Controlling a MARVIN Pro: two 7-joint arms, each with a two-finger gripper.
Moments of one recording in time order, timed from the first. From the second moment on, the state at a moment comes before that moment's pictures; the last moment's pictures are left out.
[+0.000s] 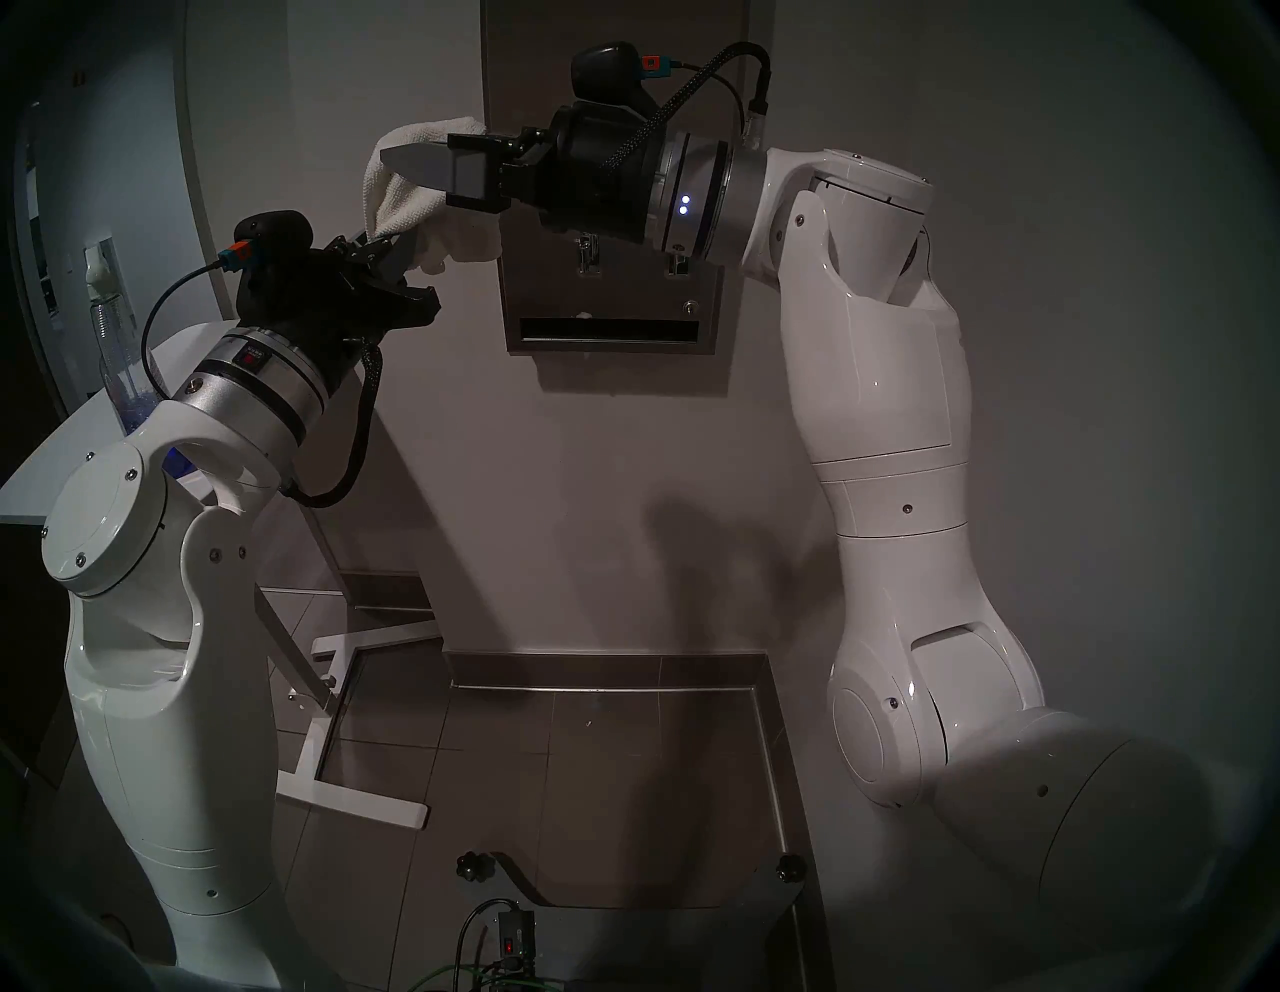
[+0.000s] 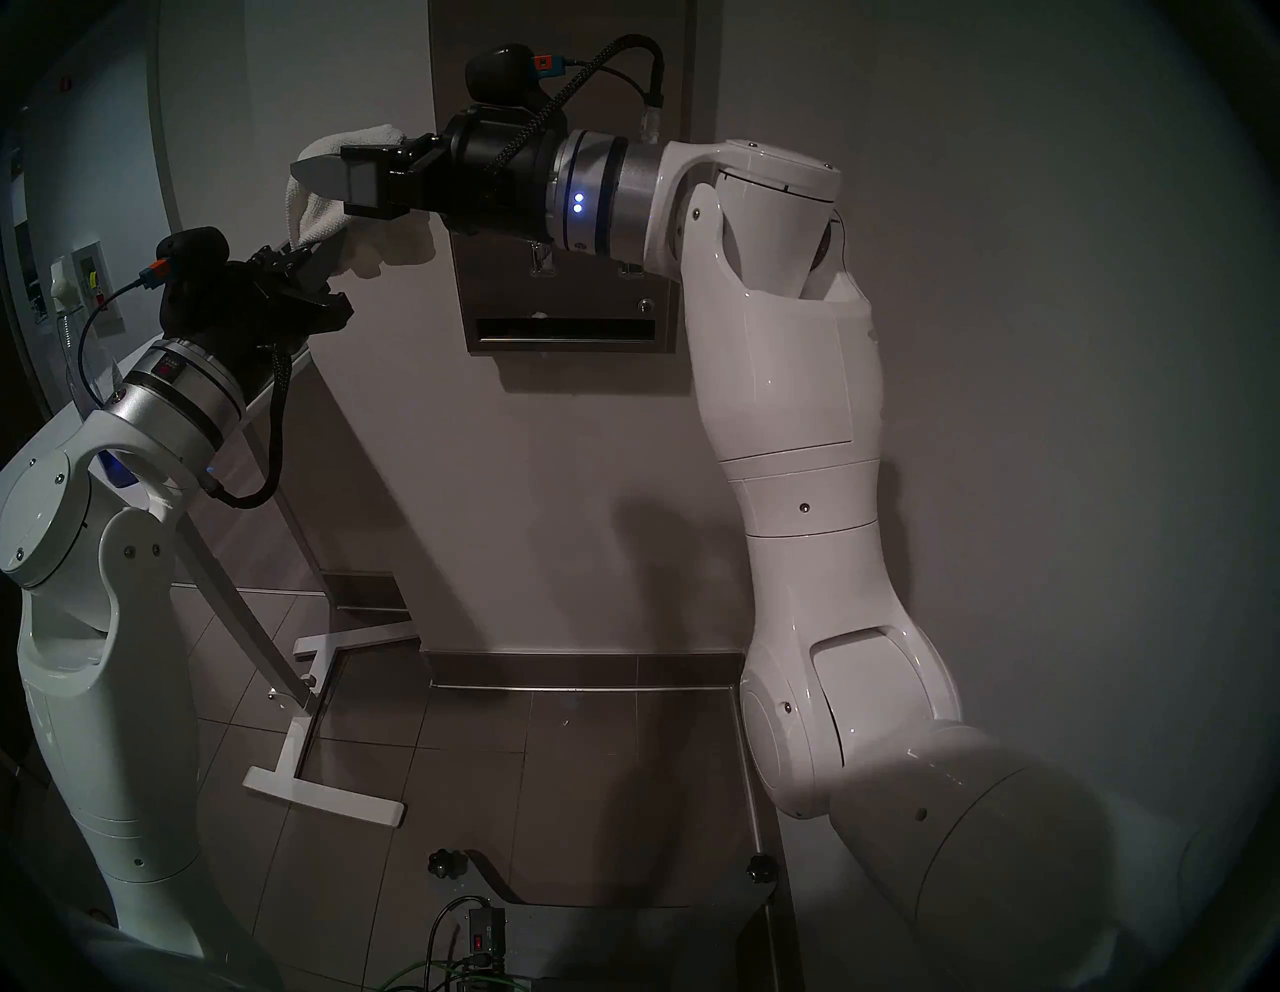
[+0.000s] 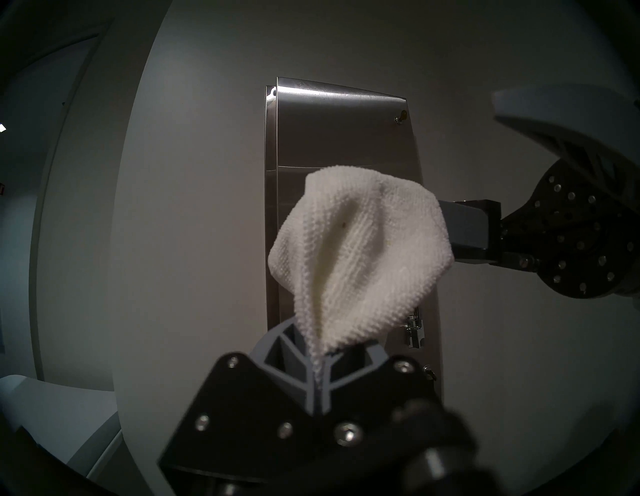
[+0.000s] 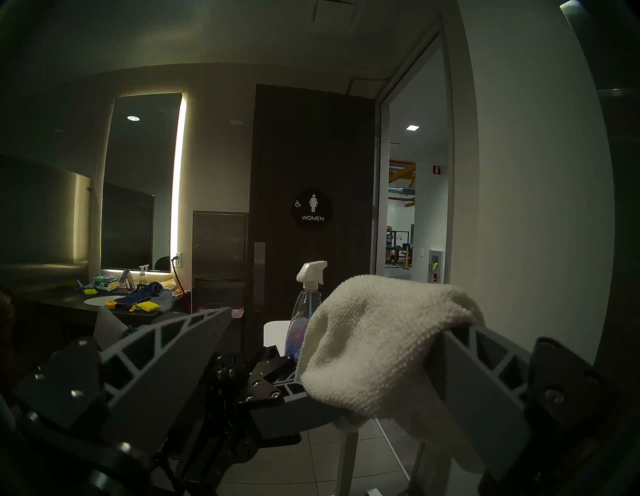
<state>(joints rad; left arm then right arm) 1.54 -1.39 -1.86 -2.40 -0.32 0.51 -0.29 -0.71 -1.66 1.39 -1.63 0.31 0.78 1.05</state>
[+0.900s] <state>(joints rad) 1.39 -1.29 -1.82 -2.09 -0.16 0.37 -0.11 -0.72 -1.66 1.39 -1.63 0.31 0.77 1.05</state>
